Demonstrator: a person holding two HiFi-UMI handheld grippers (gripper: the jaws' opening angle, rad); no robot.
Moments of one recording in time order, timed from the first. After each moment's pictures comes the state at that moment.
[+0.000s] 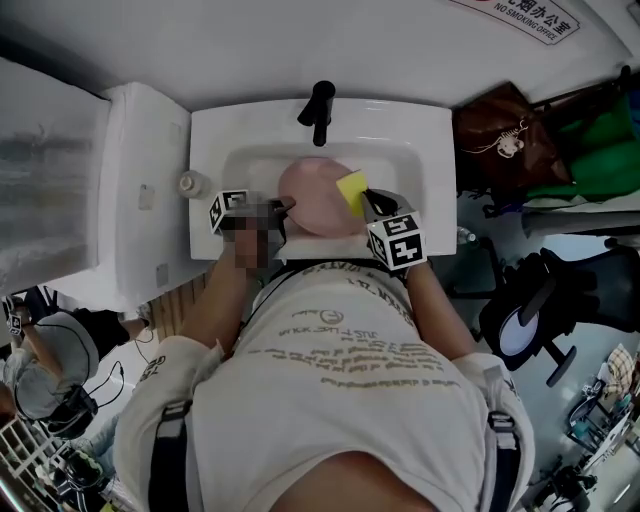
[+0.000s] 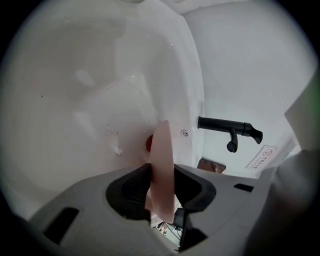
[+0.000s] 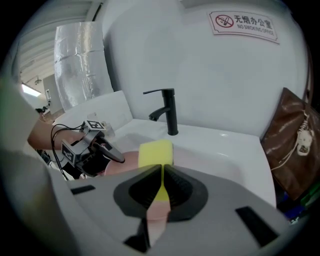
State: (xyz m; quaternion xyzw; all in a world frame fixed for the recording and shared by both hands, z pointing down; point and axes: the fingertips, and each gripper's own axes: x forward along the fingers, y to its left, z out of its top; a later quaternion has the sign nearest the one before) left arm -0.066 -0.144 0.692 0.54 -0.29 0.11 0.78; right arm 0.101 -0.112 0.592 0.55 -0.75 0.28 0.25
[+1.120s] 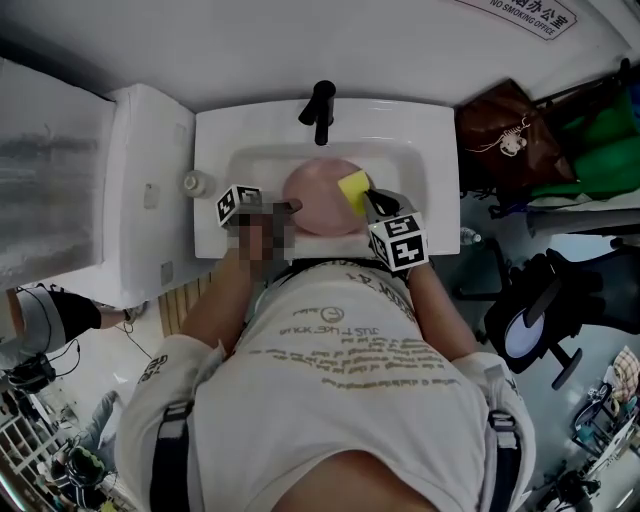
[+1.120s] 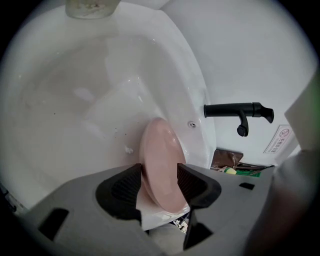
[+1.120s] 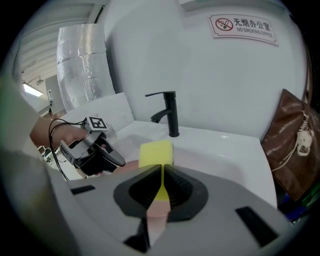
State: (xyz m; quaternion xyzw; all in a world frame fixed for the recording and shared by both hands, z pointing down) left arm -0.070 -0.130 0.692 0.56 -0.32 0.21 0.74; right arm 0.101 -0.108 0.587 0.55 -0.75 0.28 0.24
